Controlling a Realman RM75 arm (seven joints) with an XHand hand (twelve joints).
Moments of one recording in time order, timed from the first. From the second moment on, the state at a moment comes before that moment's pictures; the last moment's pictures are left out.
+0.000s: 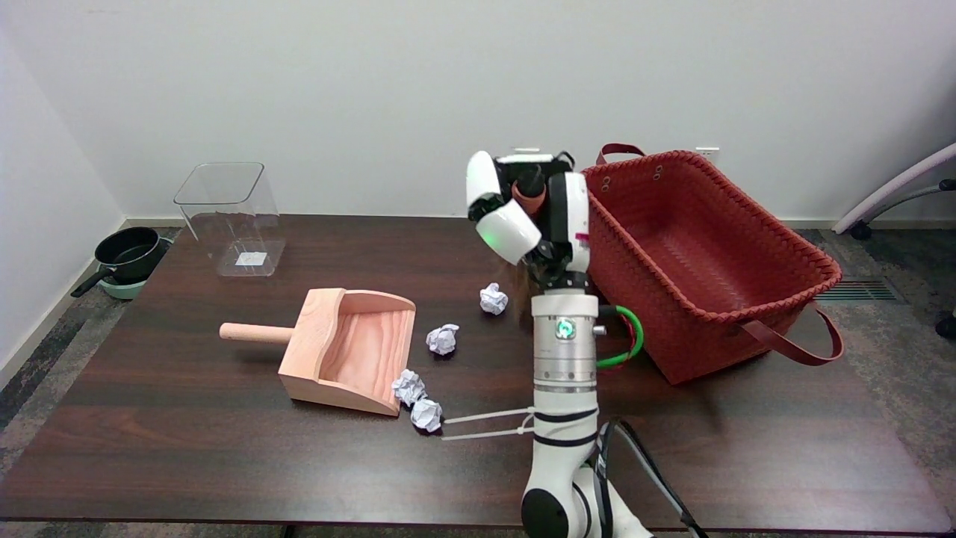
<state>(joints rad) 0.05 -1.70 1.23 -1.21 0.51 -1.15 -2.34</state>
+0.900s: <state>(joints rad) 0.37 -1.67 1.30 -0.70 0.60 -1.21 -2.34</state>
